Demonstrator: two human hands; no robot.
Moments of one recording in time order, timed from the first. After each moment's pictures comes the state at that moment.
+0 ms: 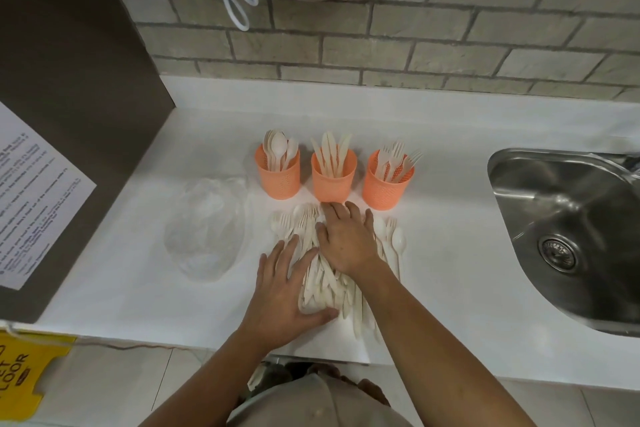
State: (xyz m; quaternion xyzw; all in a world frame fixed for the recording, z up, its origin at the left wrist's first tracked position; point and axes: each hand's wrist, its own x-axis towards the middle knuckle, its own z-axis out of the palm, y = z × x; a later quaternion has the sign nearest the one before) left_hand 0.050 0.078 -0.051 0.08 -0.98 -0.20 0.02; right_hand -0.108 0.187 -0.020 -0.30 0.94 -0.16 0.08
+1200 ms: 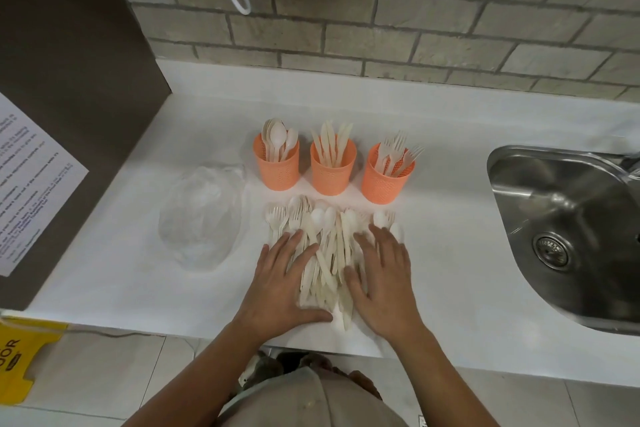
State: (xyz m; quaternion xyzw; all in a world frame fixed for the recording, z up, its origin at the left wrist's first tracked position) left_hand 0.051 0.076 -0.051 0.04 -0.97 -0.23 0.04; right_hand -0.043 0.284 -0.028 -0.29 0.93 -0.24 -0.01
